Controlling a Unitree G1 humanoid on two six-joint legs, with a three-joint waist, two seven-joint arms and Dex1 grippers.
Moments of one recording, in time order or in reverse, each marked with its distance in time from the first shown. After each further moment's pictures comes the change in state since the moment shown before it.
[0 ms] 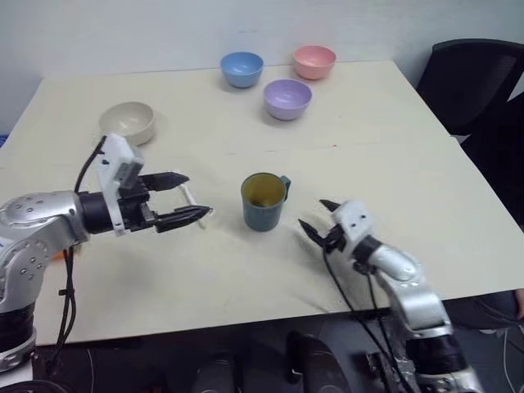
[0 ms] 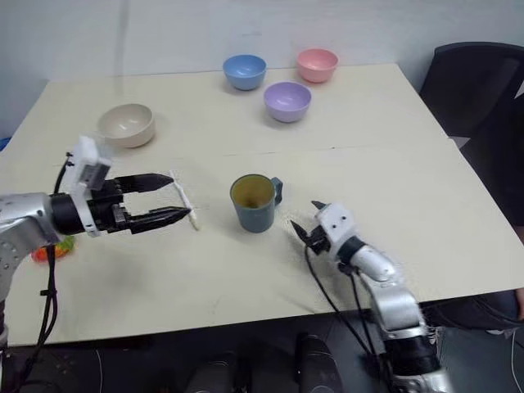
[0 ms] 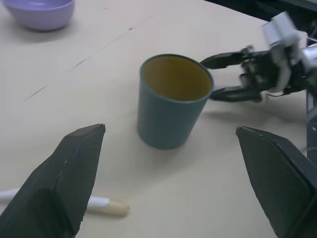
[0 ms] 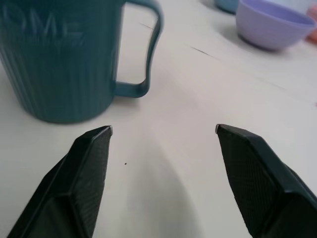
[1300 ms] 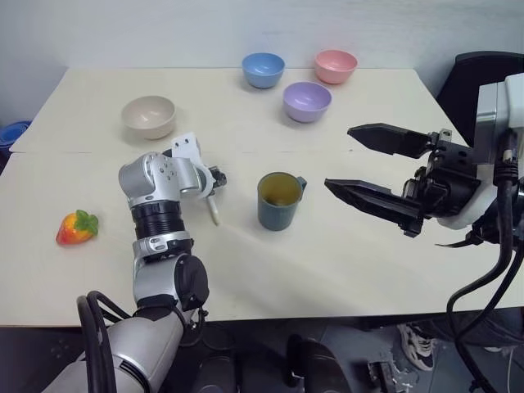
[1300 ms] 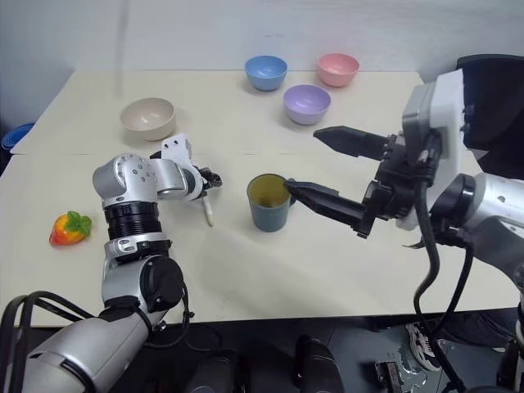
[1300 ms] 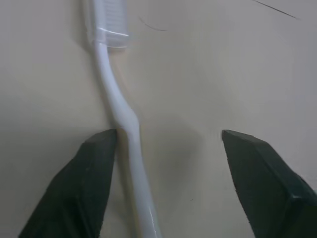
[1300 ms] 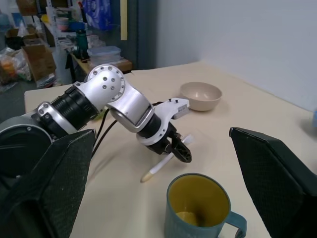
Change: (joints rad) left arm -0.704 -0.826 0.187 0.750 0.623 0.347 0.969; right arm -0.329 -0.506 -0.265 -0.287 0.991 0.336 -0.161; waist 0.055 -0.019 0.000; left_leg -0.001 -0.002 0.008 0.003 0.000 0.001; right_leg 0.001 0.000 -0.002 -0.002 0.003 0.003
